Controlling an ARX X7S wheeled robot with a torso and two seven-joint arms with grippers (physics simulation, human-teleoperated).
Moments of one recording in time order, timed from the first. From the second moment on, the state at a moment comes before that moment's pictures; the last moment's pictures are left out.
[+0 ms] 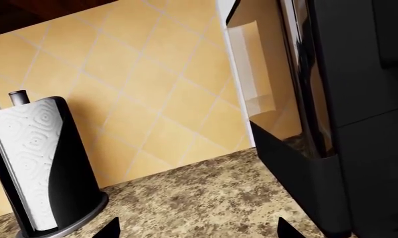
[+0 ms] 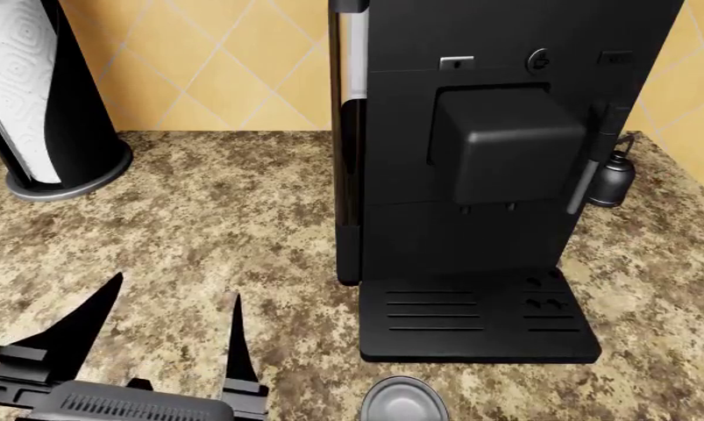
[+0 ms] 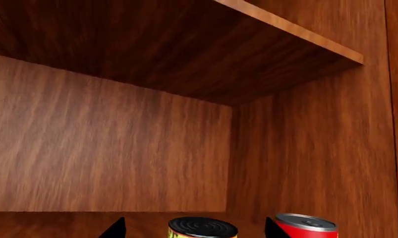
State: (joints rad) left arm -0.98 -1.09 1.64 1.03 -0.71 -0.19 -1.48; right arm 2.00 0.36 -0.30 0.13 0.12 1.30 0.13
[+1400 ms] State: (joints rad) left arm -1.10 -1.07 1.82 1.04 -0.69 -0.16 -1.55; right arm 1.41 0.82 0.06 -0.51 2.13 1.27 1.34
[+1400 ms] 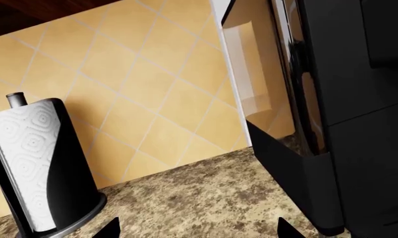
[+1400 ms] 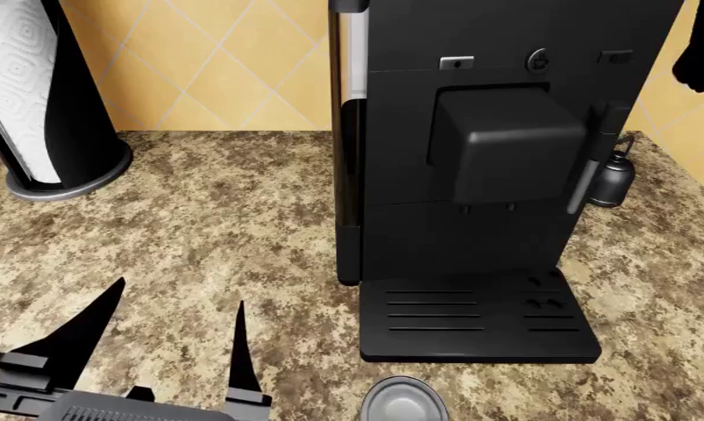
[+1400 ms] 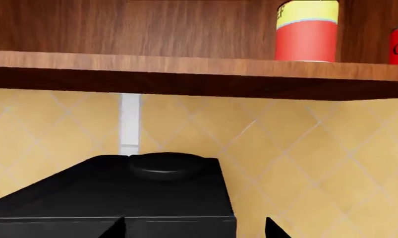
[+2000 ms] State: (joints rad) left arm -1.08 -1.07 1.79 1.04 -0.70 -0.17 -1.54; right arm 1.02 0.77 0.22 -0.71 2.37 1.16 1.27
